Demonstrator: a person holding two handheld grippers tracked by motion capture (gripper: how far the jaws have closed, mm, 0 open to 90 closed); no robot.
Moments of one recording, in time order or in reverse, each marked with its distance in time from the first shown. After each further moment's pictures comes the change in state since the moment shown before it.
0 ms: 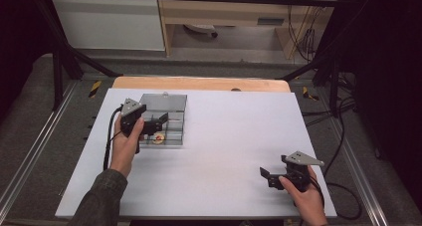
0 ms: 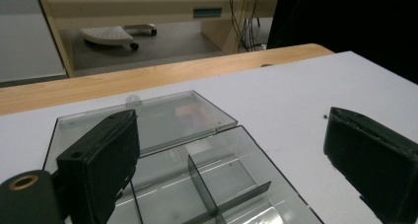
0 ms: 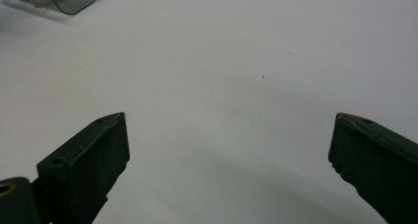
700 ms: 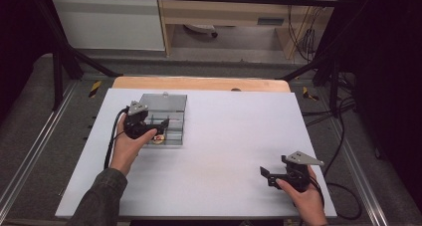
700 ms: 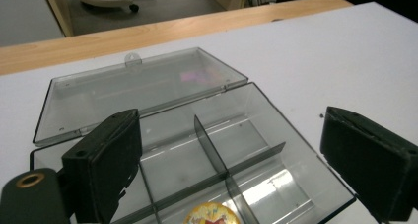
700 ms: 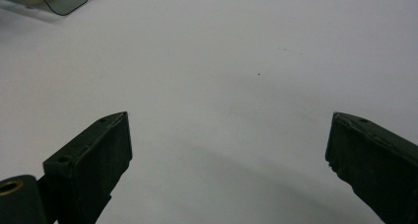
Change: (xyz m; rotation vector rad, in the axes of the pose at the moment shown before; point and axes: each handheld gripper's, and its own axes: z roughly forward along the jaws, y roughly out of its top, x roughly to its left) left arm 0.002 -0.010 0.014 0.154 0.016 0.026; right arm 0.000 0.000 0.001 0.006 -0.019 0.020
